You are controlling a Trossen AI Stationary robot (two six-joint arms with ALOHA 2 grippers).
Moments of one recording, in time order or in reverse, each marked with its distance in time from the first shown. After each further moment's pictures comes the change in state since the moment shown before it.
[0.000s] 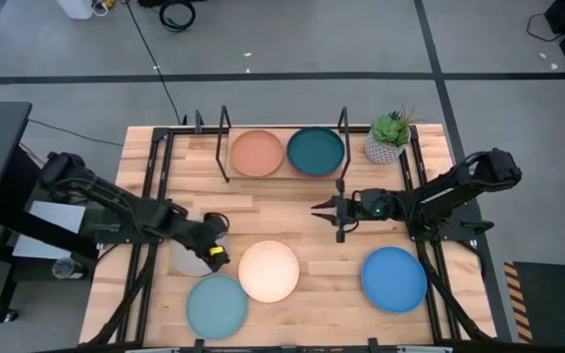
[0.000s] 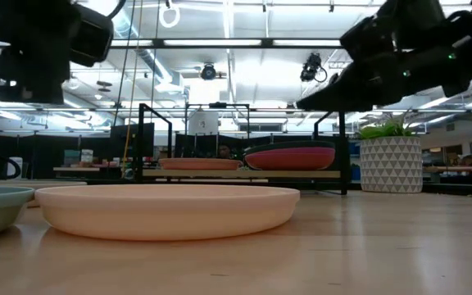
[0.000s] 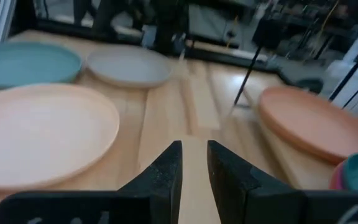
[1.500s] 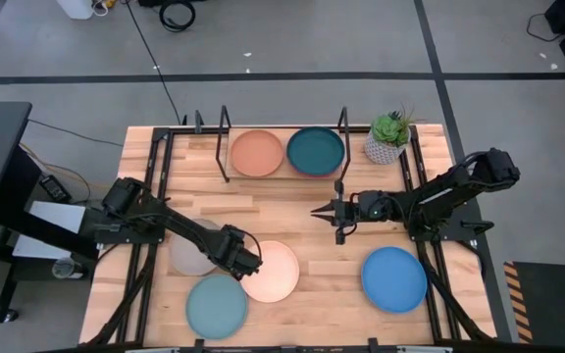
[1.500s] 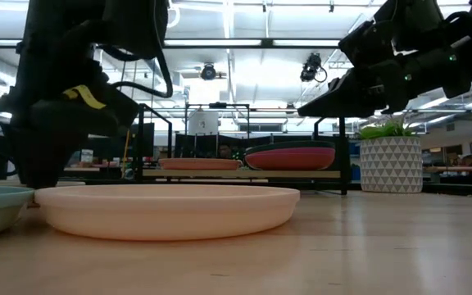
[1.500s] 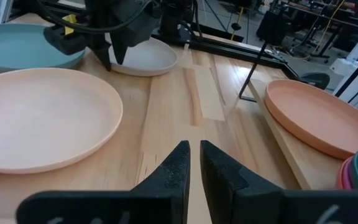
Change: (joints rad) left arm -0.010 0.716 0.446 -0.607 -0.075 -0.088; right arm 0.014 0.018 0.004 -0.022 0.010 -0.024
